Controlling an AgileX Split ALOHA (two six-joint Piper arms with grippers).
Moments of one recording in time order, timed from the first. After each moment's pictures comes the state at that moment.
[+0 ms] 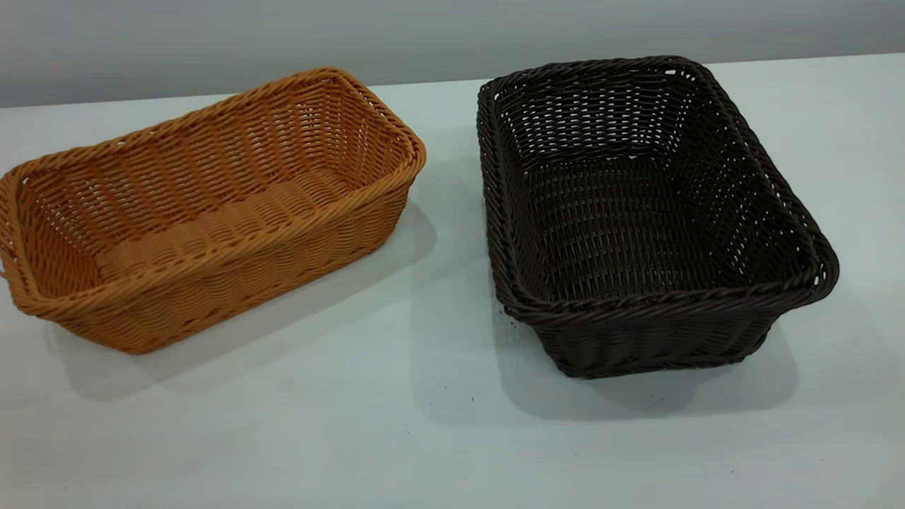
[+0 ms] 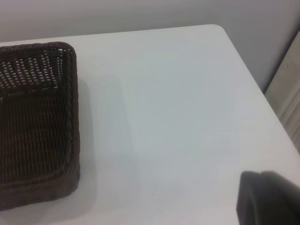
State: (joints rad) left arm 0.02 0.00 -0.46 -0.22 1.10 0.21; right arm -0.24 0.00 -0.49 0.15 1.06 -0.10
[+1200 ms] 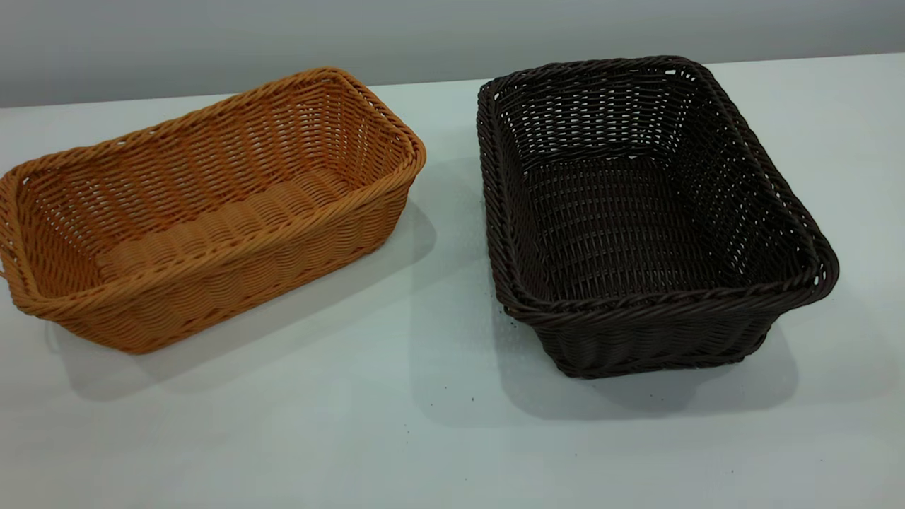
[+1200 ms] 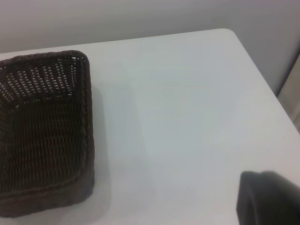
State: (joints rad) left arm 0.02 0.02 -0.47 -0.33 1.00 0.21; right arm -0.24 0.00 -0.49 0.19 1.05 -0.09
